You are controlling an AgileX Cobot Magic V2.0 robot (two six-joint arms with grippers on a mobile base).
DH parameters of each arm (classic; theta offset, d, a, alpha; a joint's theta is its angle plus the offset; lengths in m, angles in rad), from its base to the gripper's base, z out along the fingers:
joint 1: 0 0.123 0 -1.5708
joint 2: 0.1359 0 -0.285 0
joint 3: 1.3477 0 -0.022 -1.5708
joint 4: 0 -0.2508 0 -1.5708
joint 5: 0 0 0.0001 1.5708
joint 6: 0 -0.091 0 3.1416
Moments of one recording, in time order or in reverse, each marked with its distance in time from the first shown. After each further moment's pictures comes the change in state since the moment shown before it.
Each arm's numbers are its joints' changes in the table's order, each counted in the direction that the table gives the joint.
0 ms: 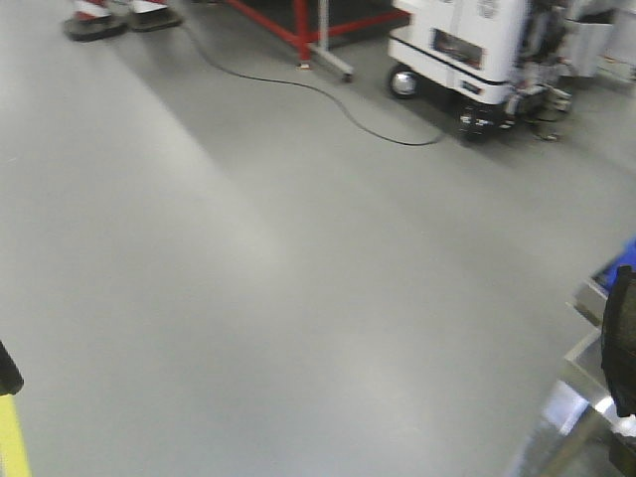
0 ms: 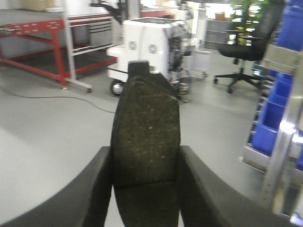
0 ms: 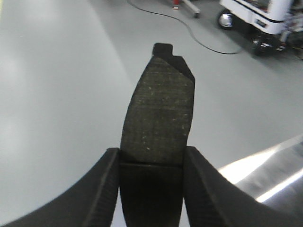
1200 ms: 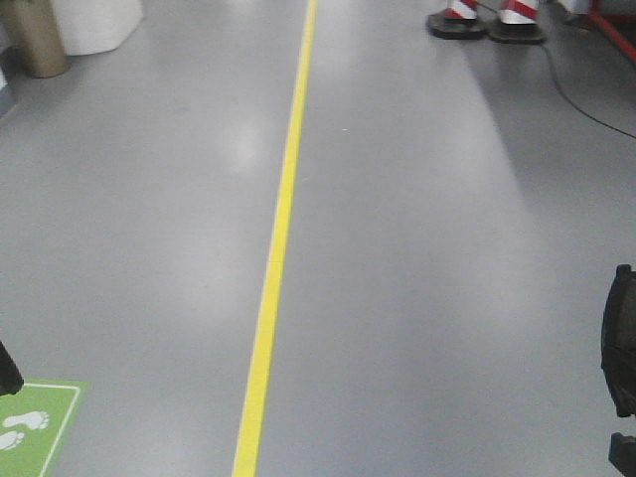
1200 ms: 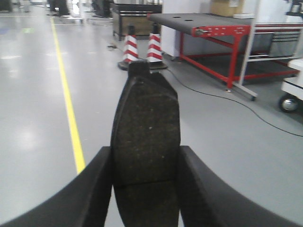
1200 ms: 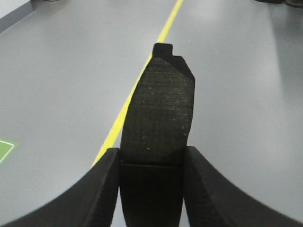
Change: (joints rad) left arm 0.000 0.000 0.000 0.000 0.000 0.000; right arm 0.000 0.000 0.000 -0.001 0.000 0.000
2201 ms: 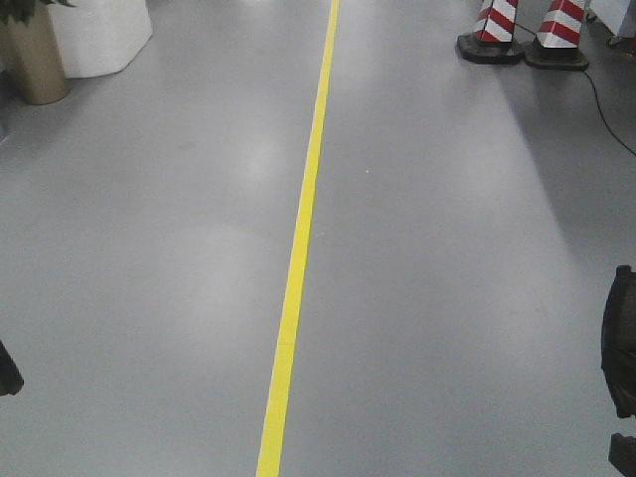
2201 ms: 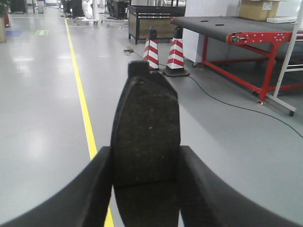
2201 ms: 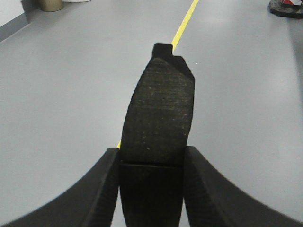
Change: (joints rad) left arm 0.000 0.000 0.000 0.000 0.000 0.000; right arm 0.000 0.000 0.000 0.000 -0.002 0.000
